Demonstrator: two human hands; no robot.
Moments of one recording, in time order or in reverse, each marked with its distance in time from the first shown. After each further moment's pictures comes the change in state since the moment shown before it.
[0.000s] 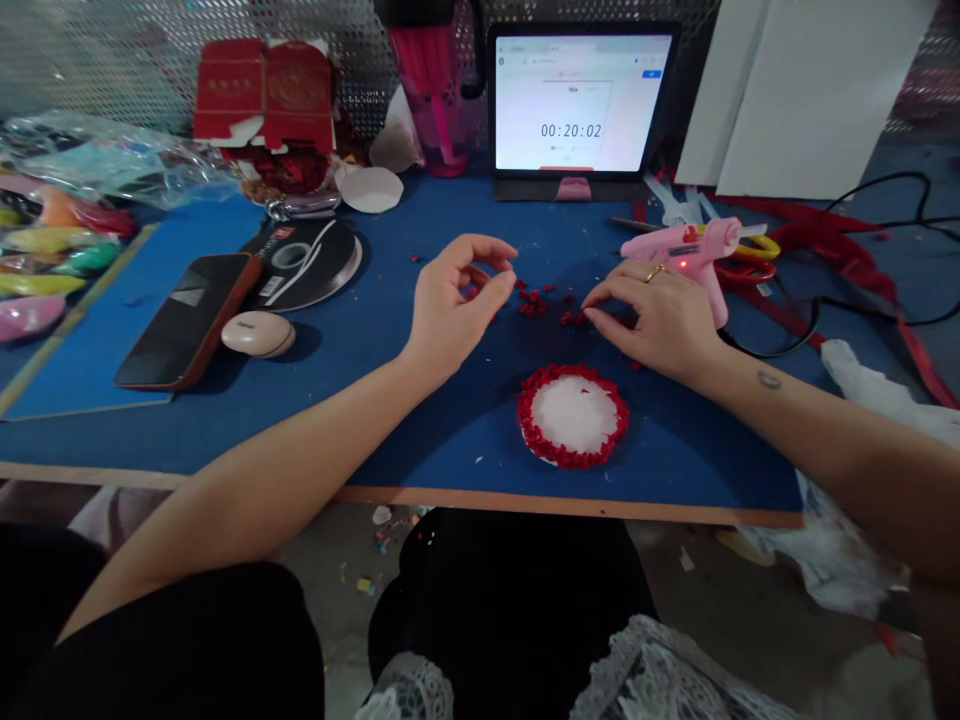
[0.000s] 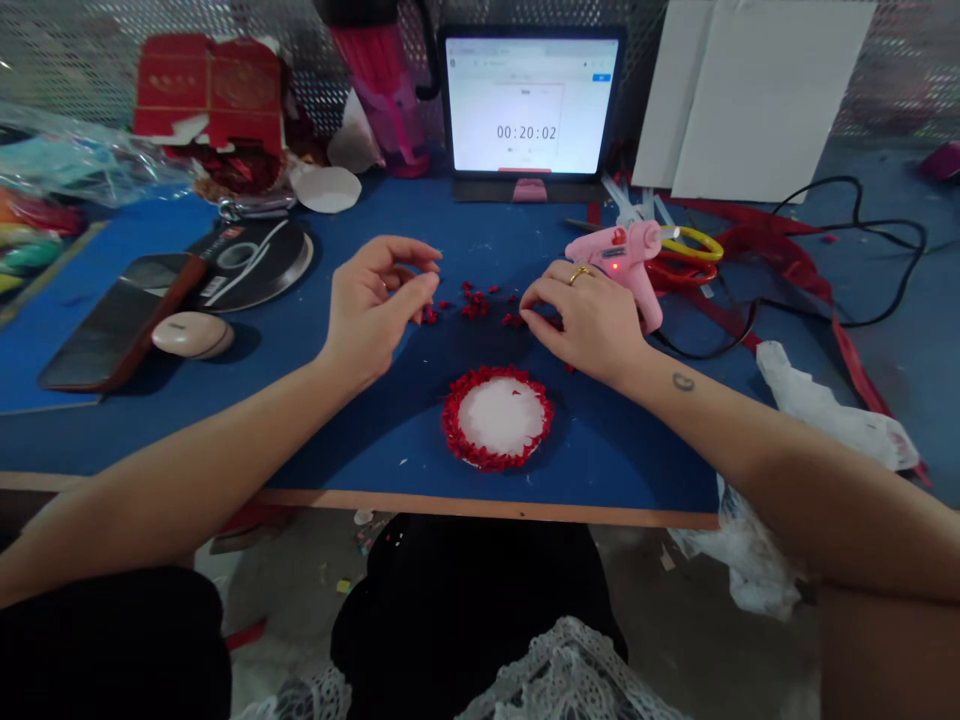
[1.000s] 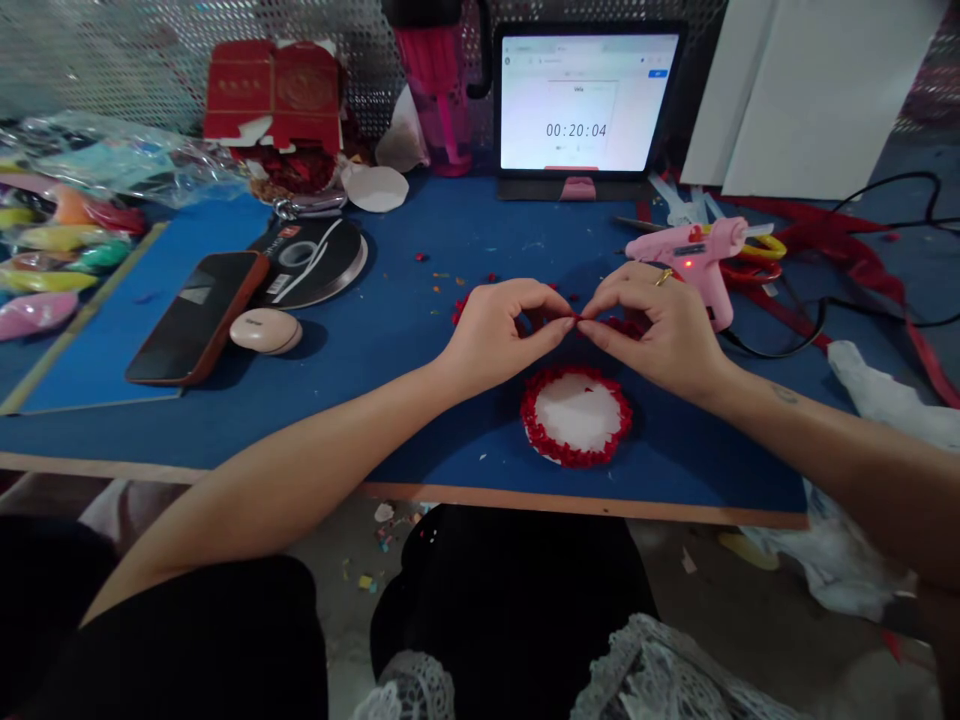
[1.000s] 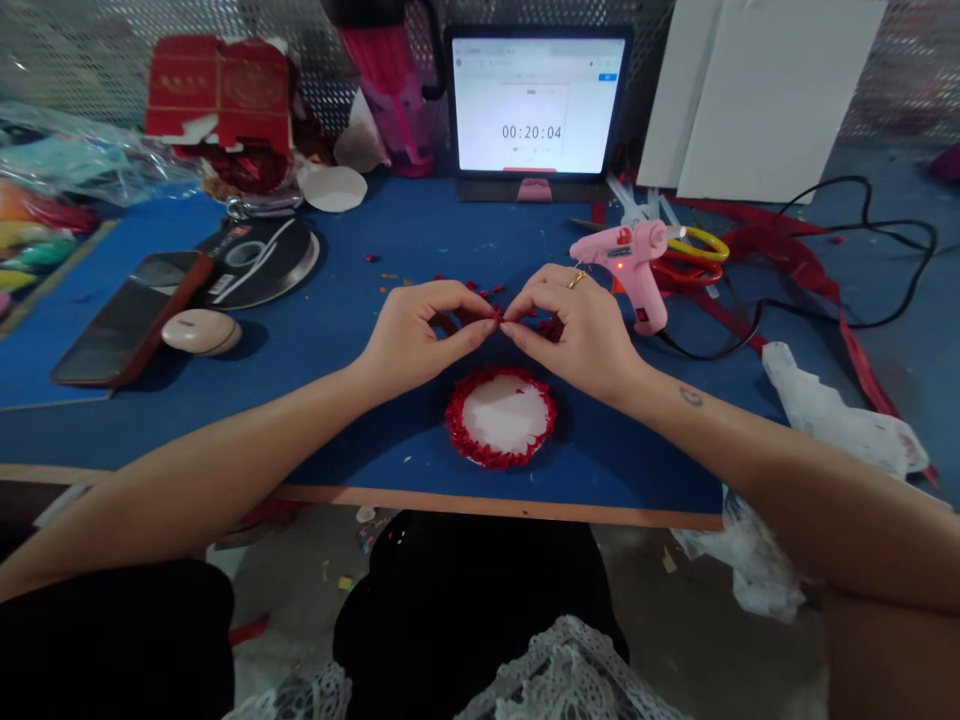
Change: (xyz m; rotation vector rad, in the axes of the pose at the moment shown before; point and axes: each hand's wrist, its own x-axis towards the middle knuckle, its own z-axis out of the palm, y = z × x) left_hand -0.009 0.020 0.015 0.026 -0.225 0.225; right_hand 0.001 -0.022 -0.009 0.407 0.108 -0.033
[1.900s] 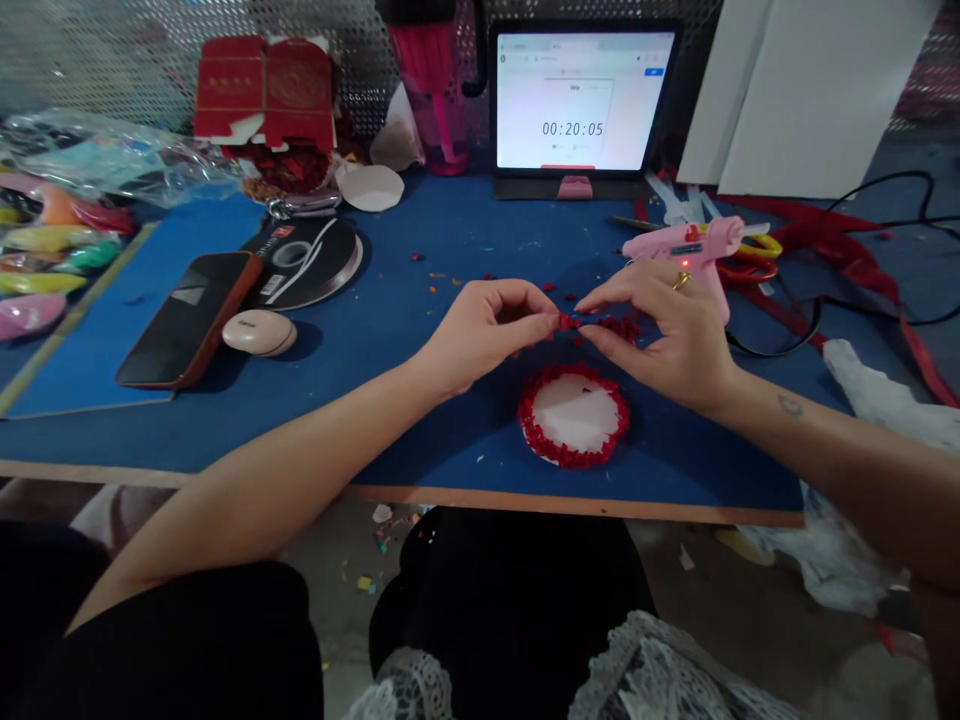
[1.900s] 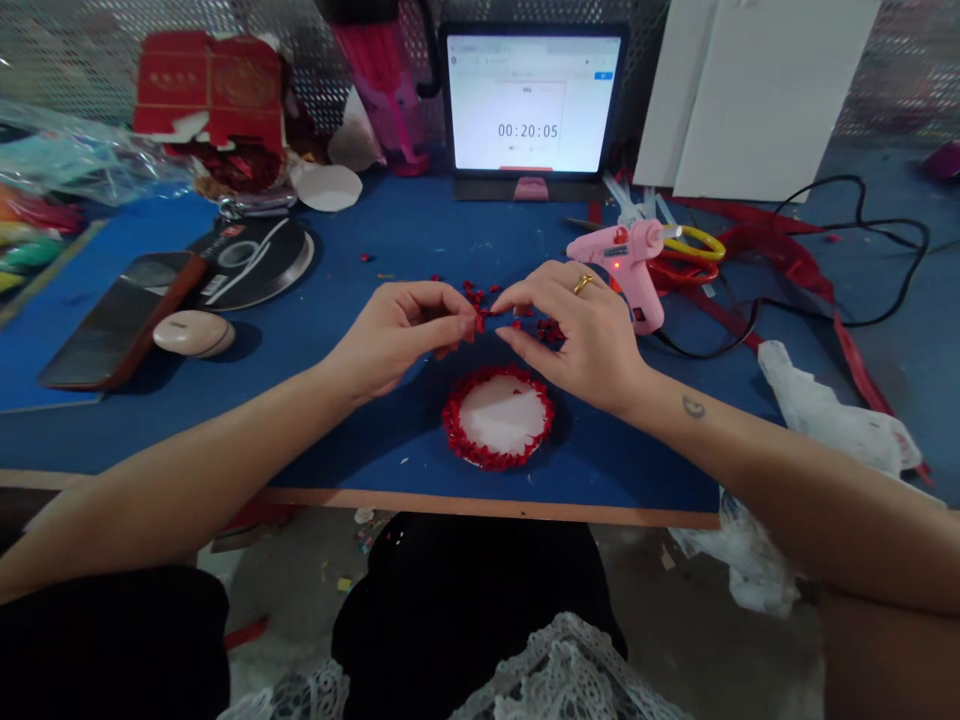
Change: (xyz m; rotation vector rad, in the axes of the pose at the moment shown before) left_hand 0.000 0.009 -0.009 -0.584 -0.069 -0.423; right_hand -0.003 -0.011 -0.007 -0.118 0.061 -0.126
